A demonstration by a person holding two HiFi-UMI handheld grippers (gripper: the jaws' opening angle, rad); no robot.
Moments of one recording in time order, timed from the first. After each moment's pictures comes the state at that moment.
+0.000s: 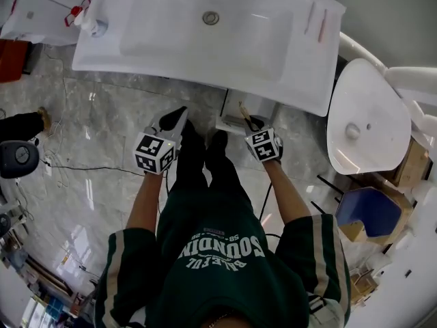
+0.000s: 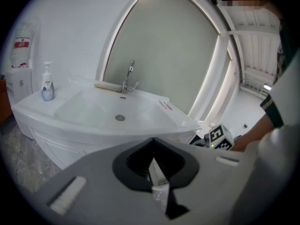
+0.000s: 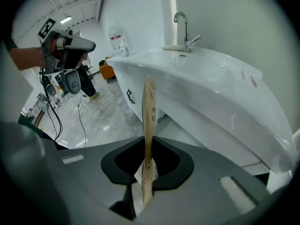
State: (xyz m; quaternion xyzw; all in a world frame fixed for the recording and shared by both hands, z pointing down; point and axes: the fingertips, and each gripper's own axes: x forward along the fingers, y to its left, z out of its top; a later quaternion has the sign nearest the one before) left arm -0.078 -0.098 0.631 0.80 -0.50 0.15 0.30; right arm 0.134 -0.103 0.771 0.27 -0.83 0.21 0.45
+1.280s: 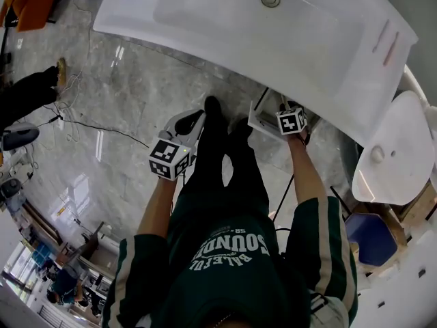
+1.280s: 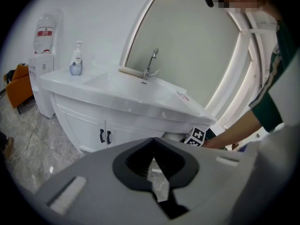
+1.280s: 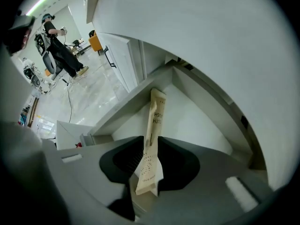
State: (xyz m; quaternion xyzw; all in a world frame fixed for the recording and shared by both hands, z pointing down) left arm -0.123 -0.044 0.702 0.73 -0.56 0.16 0.36; right arm 0.142 -0.152 0.953 0.25 -0.74 0.22 0.58
